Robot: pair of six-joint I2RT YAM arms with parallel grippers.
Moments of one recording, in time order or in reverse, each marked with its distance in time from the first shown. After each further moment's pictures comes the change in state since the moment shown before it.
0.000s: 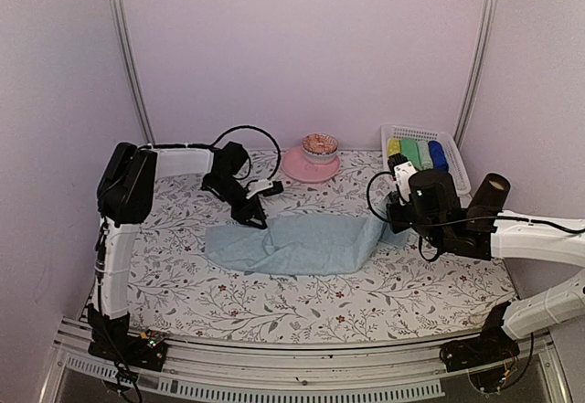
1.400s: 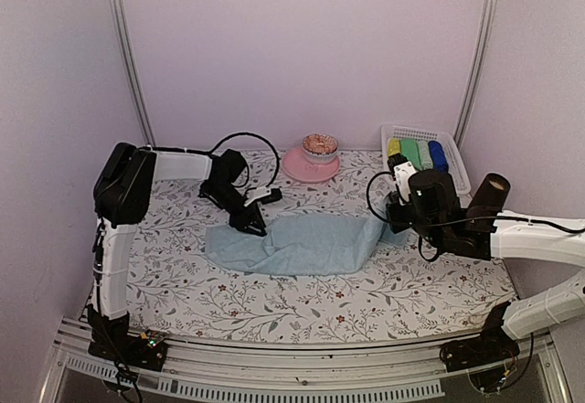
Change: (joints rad) left arm -0.006 -0.023 -0.105 0.028 0.055 0.024; right arm 0.000 0.001 0.000 0.002 0.000 0.000
